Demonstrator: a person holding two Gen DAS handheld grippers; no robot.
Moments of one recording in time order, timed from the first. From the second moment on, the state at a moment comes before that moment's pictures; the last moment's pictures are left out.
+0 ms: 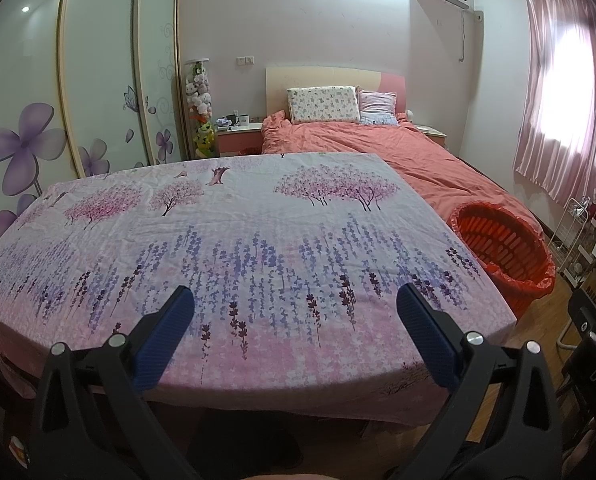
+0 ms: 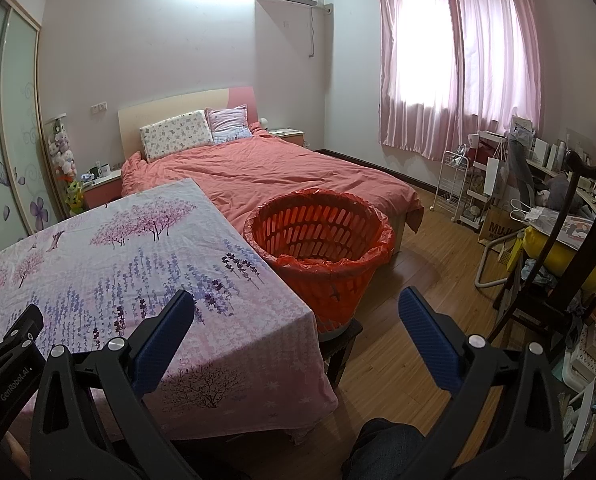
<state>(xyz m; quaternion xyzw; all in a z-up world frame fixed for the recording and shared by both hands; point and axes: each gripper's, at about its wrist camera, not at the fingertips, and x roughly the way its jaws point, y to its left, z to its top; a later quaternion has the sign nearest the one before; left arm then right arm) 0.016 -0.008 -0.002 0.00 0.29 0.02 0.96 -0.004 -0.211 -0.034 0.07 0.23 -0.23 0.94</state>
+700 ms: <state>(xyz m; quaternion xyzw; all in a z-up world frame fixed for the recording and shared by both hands) 0.016 -0.005 -0.005 0.00 0.29 0.02 0.96 -0.004 -0.212 -0.034 0.07 0.23 -0.23 0.94</state>
